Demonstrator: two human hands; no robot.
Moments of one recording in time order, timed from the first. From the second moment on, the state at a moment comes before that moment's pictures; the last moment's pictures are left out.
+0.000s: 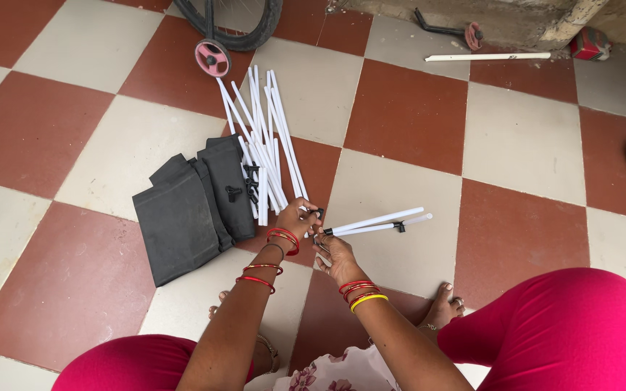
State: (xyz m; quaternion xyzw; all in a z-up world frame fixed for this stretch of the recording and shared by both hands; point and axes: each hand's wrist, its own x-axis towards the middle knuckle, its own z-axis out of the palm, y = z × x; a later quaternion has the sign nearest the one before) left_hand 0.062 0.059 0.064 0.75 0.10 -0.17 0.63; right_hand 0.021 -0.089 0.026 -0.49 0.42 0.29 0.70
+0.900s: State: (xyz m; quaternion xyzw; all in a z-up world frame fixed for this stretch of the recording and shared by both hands) left_hand 0.014 0.027 0.057 0.87 0.00 -0.06 0.50; right_hand 0.010 -0.119 0.022 -0.47 0.28 0.28 0.79
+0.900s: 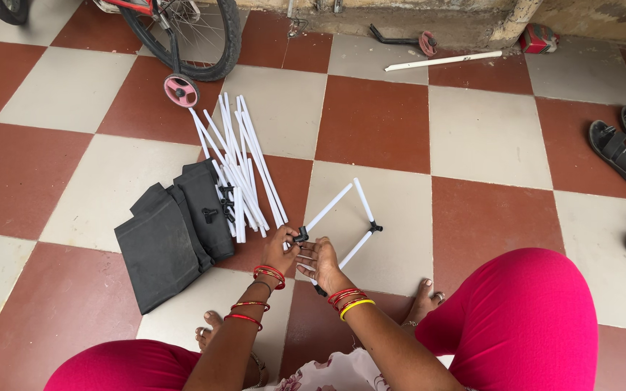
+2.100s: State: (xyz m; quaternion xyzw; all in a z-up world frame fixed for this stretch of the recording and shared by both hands) left_hand 0.028 0.027 0.033 0.89 0.12 0.04 0.43; right_hand 0.016 -0.179 0.077 -0.58 0.26 0.32 0.71
